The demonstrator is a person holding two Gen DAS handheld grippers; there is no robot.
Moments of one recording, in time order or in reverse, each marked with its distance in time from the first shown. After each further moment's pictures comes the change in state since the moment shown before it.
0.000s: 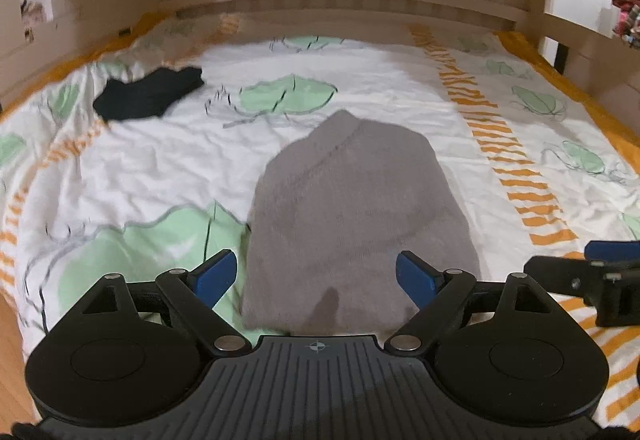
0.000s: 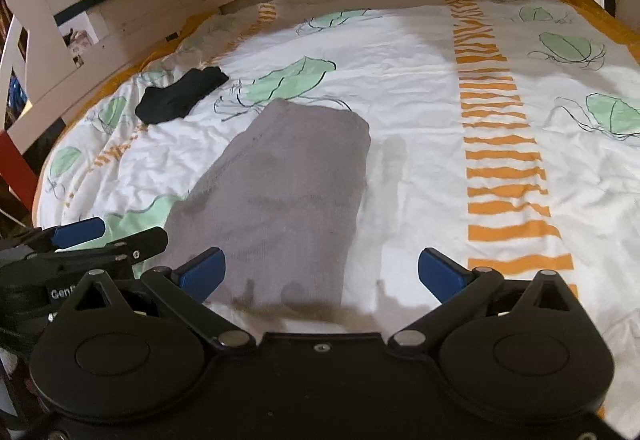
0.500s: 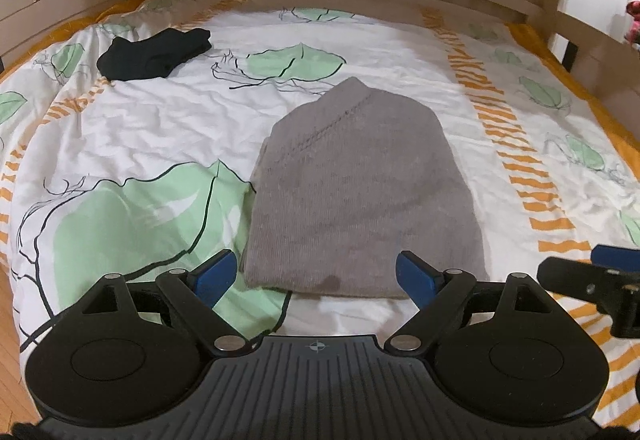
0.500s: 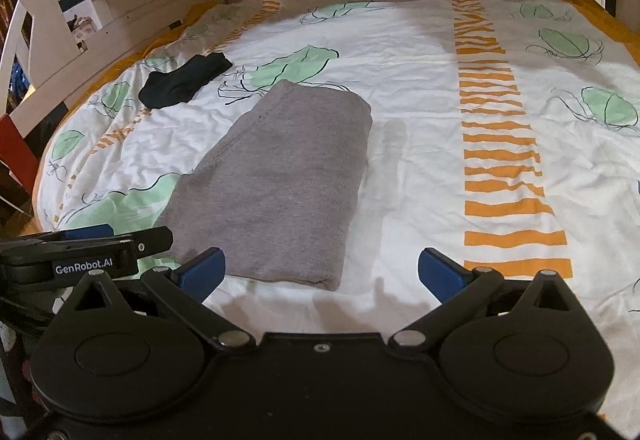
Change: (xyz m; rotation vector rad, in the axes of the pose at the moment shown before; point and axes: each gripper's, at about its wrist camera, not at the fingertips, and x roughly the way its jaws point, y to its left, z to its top) left arm -0.001 0.008 -0.015 -0.057 0.072 -0.012; right arm -0.009 0.005 -0.015 -0.013 0.010 -0.010
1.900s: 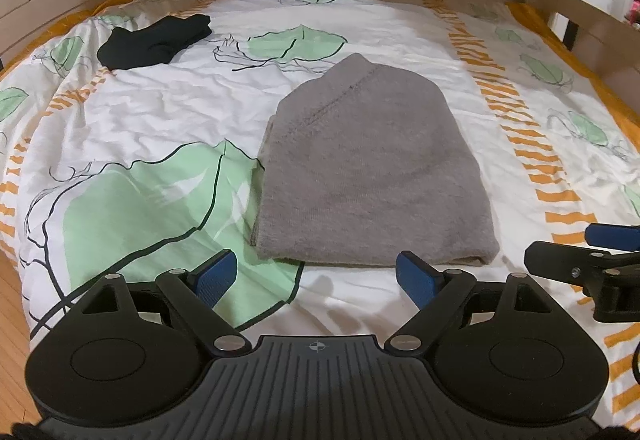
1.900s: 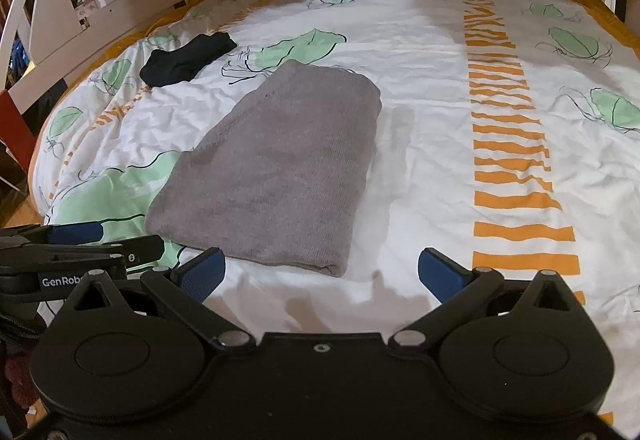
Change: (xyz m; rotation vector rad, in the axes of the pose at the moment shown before) left arm 0.001 0.004 -0.009 0.028 0.054 0.011; right arm 0.011 0.010 -0.004 -0.041 0.049 -0.003
